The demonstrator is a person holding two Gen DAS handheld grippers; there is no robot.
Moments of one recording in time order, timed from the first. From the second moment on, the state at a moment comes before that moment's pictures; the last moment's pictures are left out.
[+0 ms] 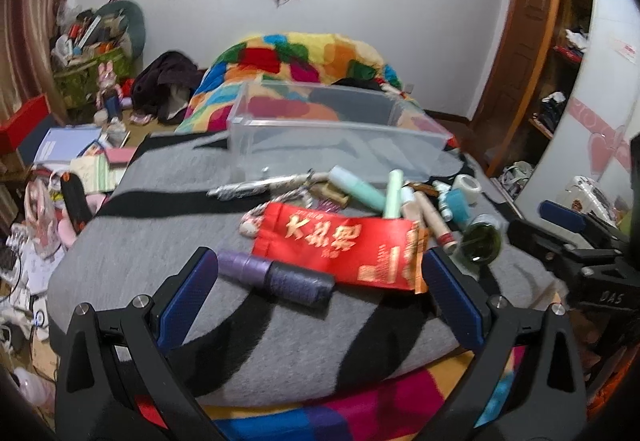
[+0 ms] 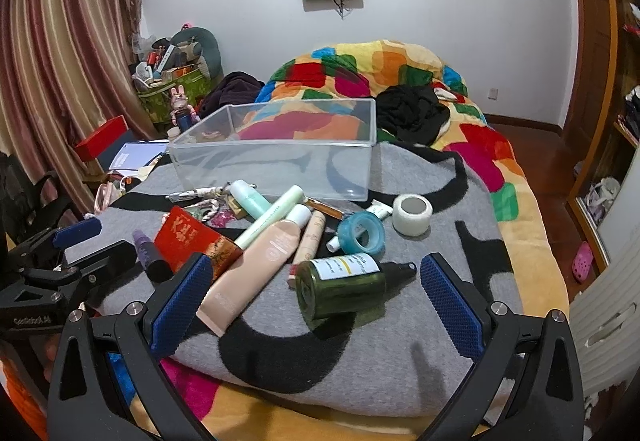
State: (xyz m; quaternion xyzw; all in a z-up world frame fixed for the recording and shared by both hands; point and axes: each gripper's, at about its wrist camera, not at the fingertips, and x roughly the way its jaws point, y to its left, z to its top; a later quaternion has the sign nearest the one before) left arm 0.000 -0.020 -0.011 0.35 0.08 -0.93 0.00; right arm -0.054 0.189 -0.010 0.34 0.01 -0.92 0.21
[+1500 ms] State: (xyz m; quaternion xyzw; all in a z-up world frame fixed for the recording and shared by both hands) left arm -0.024 -0.052 -0.056 0.40 0.10 -0.91 0.07; right arm -0.106 0.213 -0.045 0.41 -0.04 -0.90 0.16
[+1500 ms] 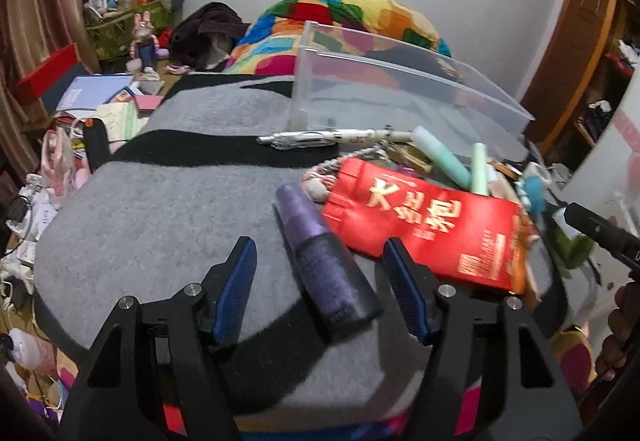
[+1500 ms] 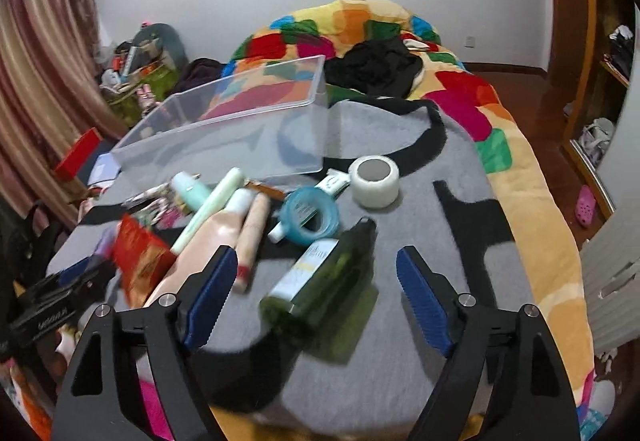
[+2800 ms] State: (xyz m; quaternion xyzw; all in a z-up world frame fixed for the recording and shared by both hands) left arm -0.061 -0.052 0.023 0.33 0.08 -0.94 0.00; right arm -0.151 0.180 0.018 0.35 -0.04 -0.91 0.24
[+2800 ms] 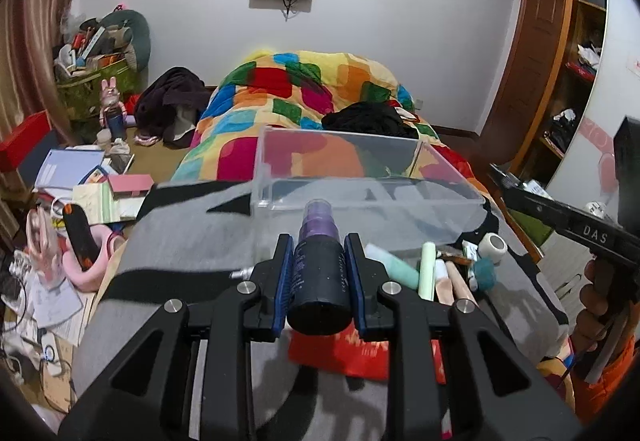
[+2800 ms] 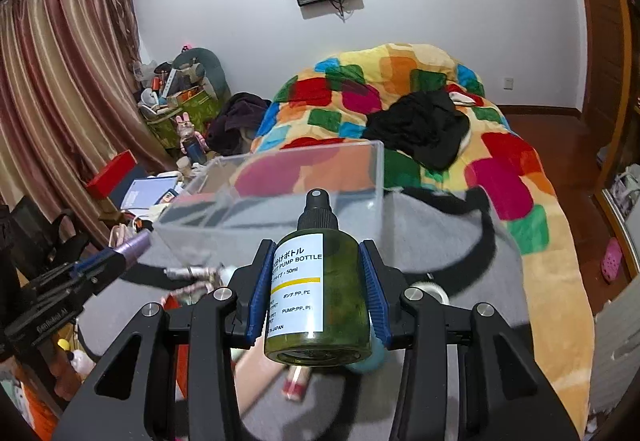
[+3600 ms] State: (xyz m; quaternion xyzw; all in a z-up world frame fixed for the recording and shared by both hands) left arm -0.179 -0.055 0.005 0.42 0.09 -0.90 -0.04; right arm -0.252 0.101 -0.010 0.44 0.02 -0.85 0.29
